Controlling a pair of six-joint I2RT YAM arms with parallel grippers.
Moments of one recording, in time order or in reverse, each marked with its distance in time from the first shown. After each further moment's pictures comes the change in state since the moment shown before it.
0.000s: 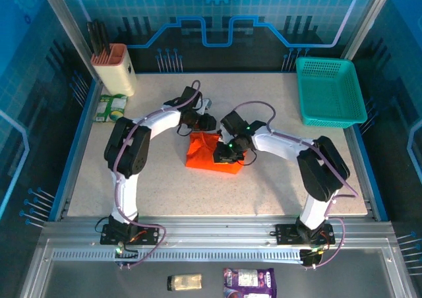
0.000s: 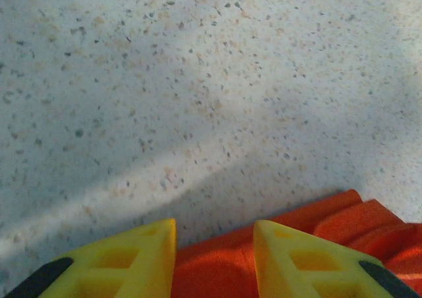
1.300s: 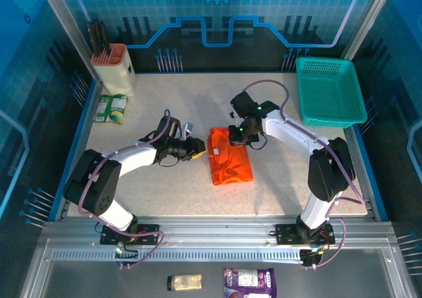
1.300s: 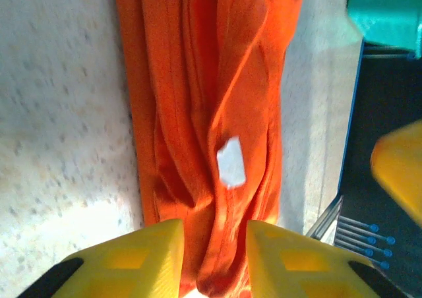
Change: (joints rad) left arm 0.006 -0.510 -0.719 0.428 0.225 -0.516; right arm -0.077 -0.040 0.255 -0.332 0.264 -0.167
